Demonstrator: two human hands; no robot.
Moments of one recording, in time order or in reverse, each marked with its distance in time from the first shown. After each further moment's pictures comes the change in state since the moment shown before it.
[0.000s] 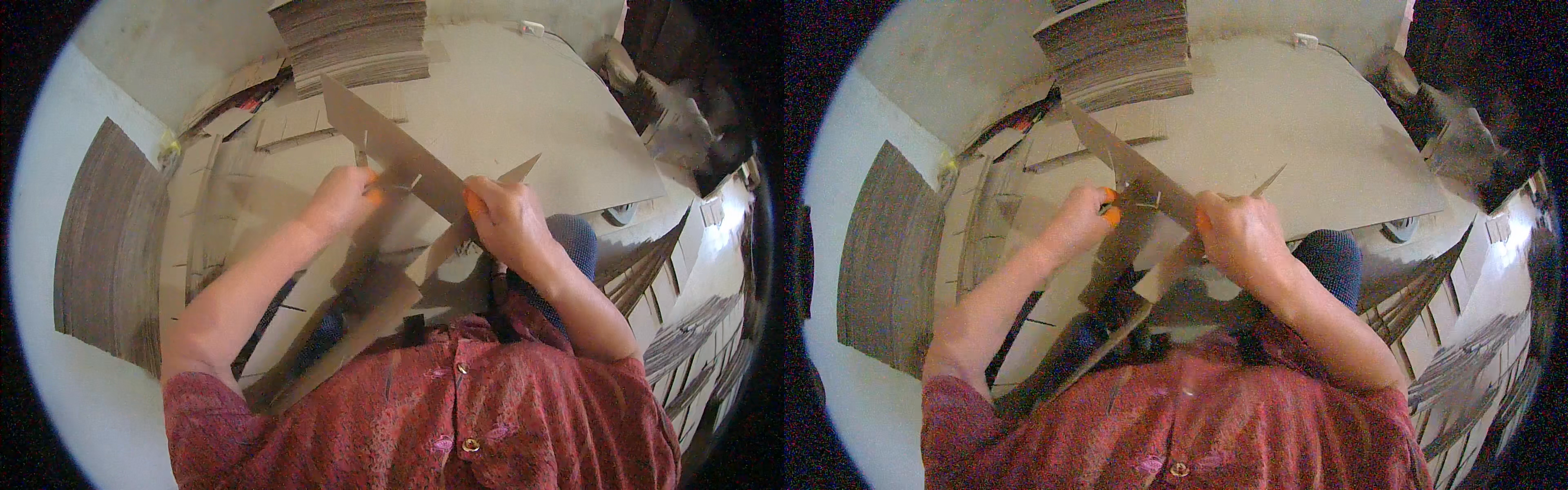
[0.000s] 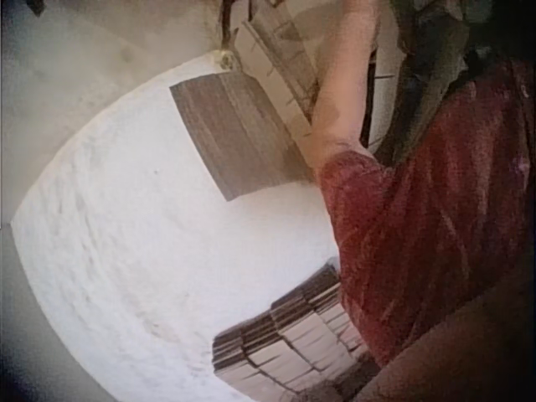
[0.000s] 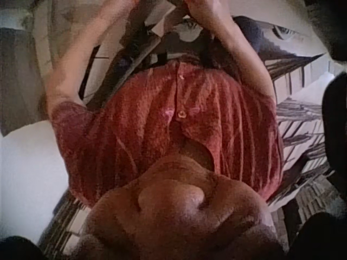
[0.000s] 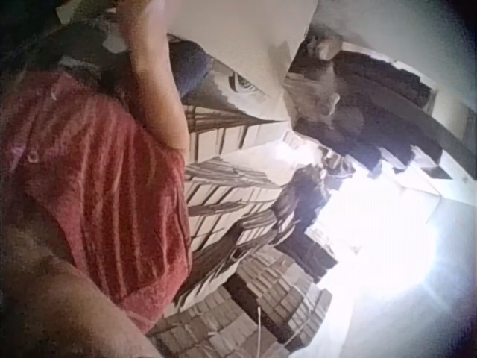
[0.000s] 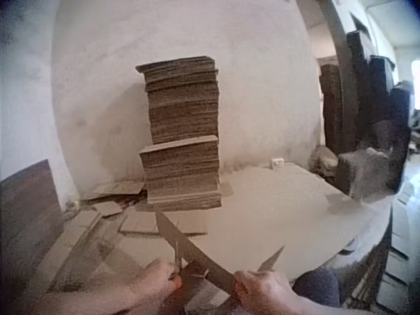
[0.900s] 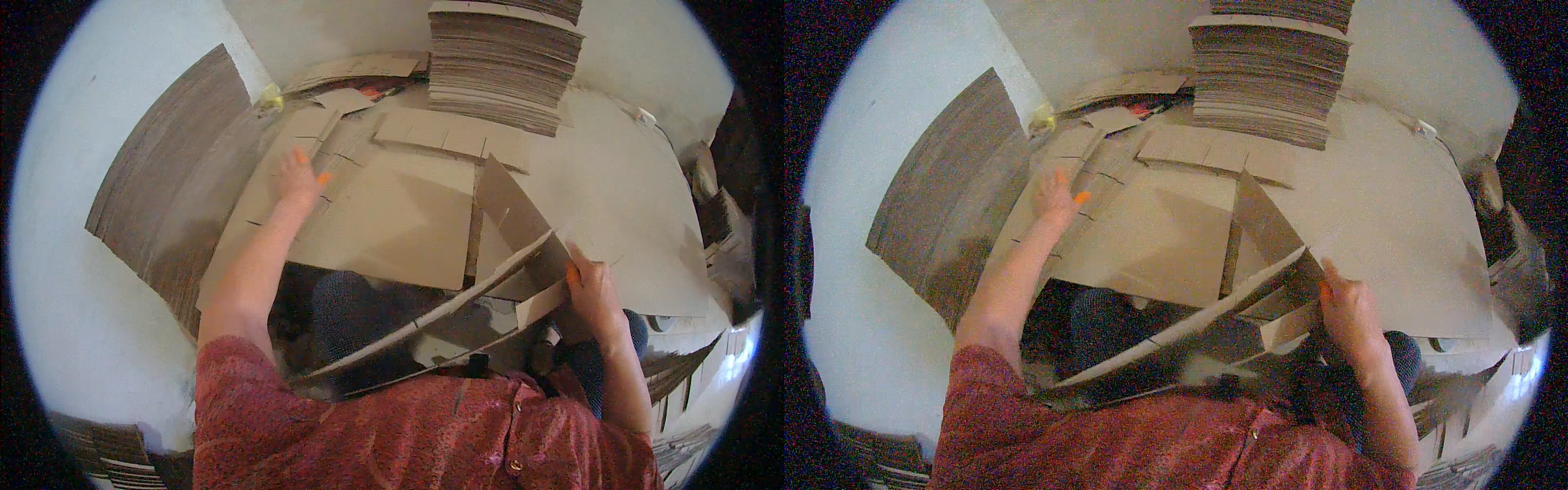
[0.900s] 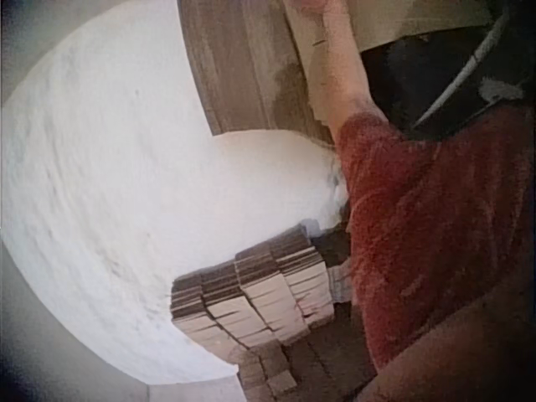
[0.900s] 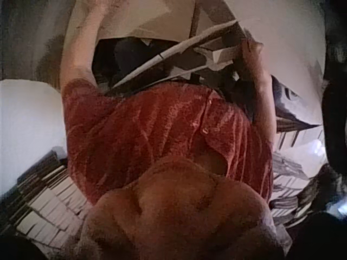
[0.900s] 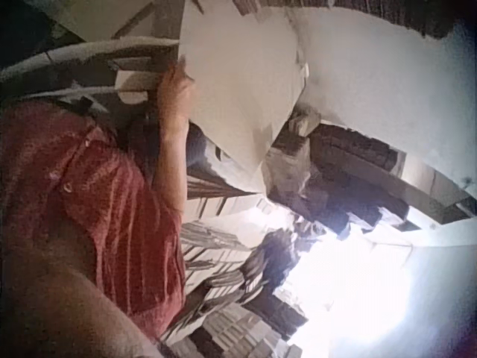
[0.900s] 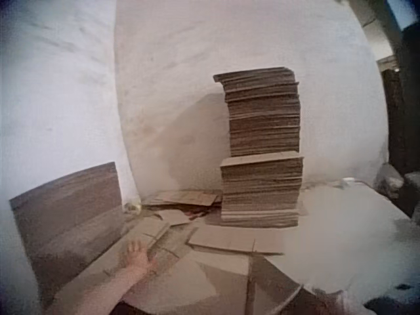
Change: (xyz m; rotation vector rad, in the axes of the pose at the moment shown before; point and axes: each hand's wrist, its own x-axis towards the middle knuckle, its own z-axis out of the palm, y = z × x) left_hand -0.087 -0.261 -0.089 0.865 0.724 -0.757; right_hand 0.023 0.009 0.027 -0.110 -0.262 0.156
